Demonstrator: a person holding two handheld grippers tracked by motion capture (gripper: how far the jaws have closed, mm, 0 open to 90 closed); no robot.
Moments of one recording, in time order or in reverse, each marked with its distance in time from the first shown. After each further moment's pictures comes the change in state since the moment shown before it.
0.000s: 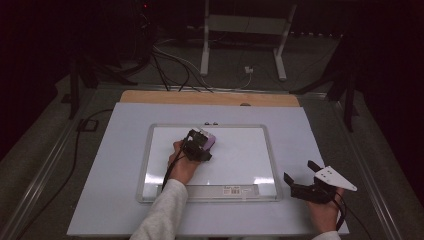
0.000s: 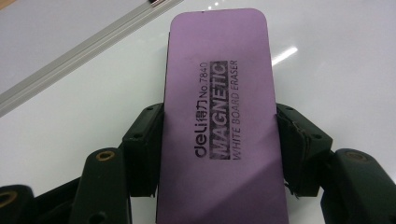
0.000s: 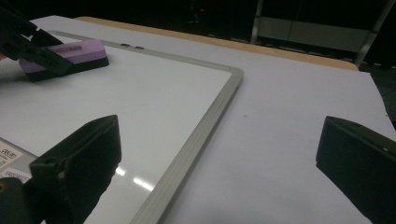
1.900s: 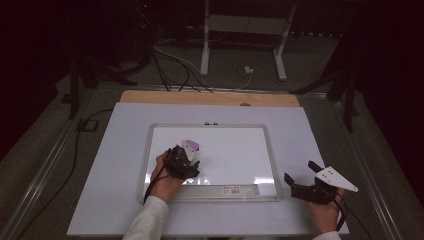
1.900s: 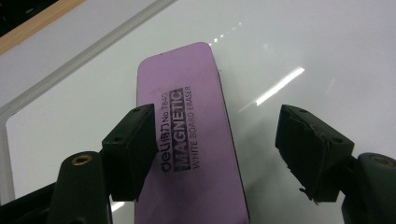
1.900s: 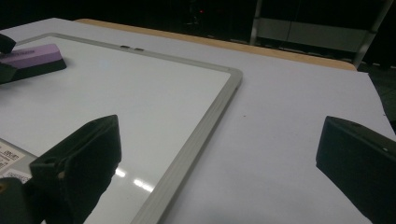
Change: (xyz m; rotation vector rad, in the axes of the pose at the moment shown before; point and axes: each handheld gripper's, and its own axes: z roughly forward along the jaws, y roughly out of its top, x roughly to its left) left arm 0.004 -0.059 -0.039 -0.153 0.033 0.087; right arm 0.000 0.000 -0.002 -0.003 -0.001 0.007
